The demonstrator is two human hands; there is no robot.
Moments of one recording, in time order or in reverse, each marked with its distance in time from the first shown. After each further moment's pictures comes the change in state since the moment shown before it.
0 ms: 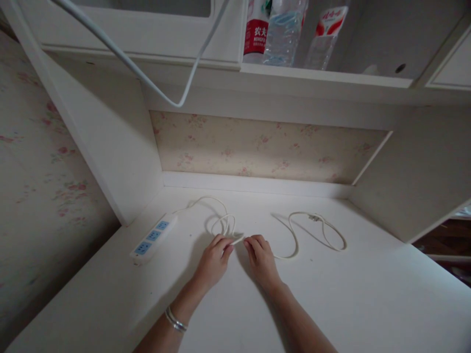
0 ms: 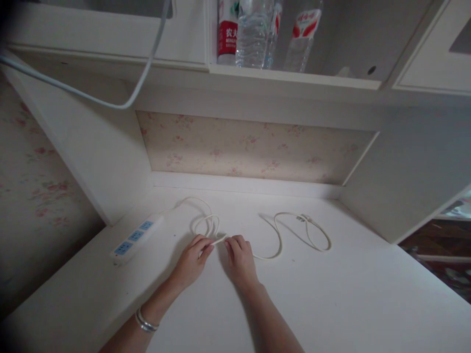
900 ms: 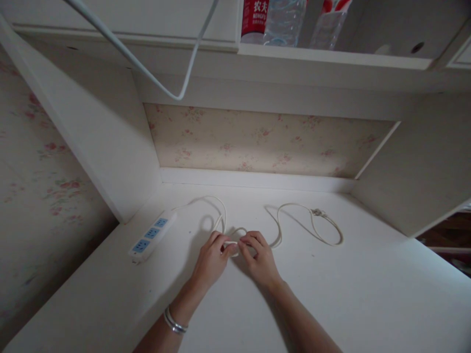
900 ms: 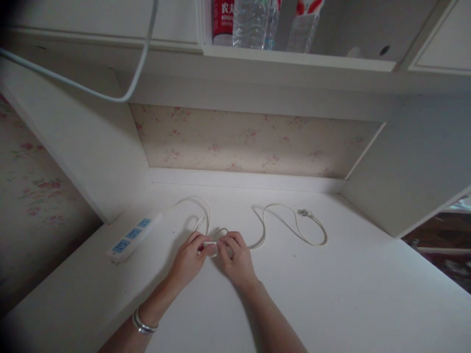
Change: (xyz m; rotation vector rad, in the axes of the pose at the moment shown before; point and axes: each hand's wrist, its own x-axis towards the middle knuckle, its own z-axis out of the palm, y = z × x) left_hand -0.002 0.001 -0.001 0.118 0.010 -0.068; right_hand 0.005 -0.022 -0.008 0.307 0.008 0.088
